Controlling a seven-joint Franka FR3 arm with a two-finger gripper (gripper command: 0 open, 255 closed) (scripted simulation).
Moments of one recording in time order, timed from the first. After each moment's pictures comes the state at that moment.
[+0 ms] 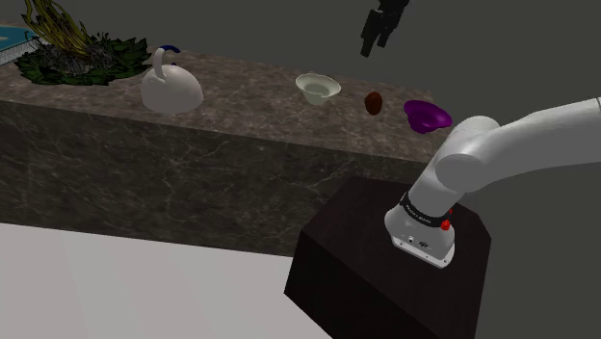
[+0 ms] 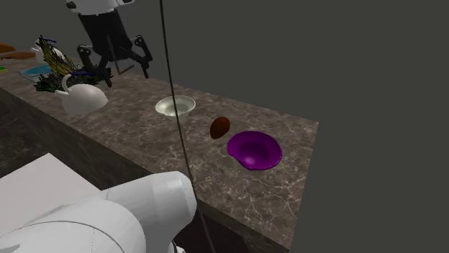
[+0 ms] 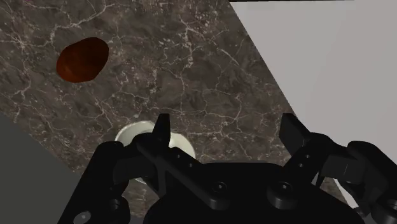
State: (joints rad) arm -0.02 -0.77 -0.07 -2.35 -0.12 1.65 -0.06
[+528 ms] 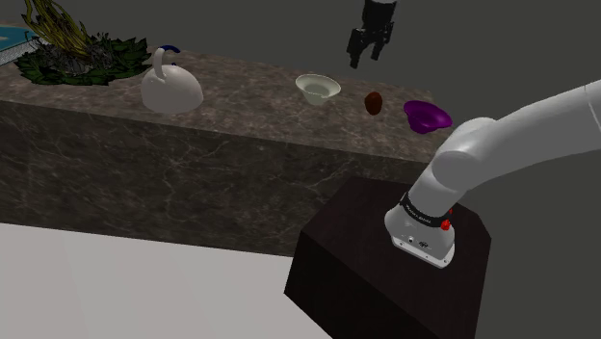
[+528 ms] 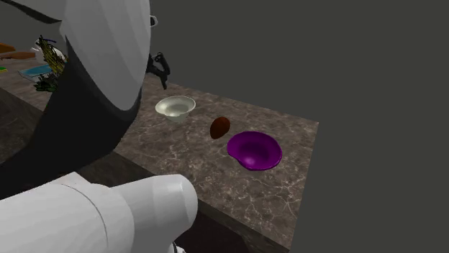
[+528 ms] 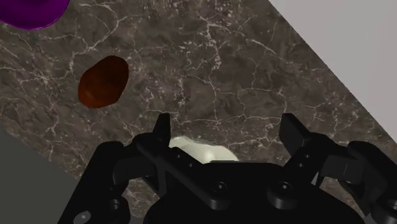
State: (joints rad) arm -0.11 -0.61 -0.08 -2.37 -0.17 1.77 0.09
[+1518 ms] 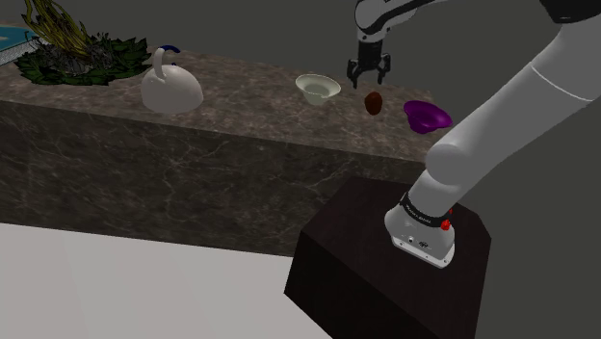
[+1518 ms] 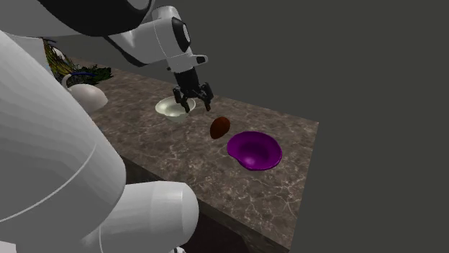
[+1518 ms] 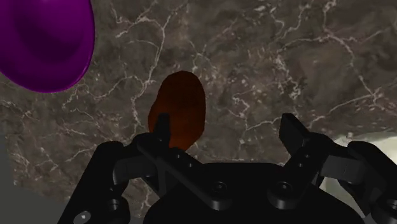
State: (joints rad) arm -0.31 -0.18 -0.17 -2.29 -0.29 1.97 0.43
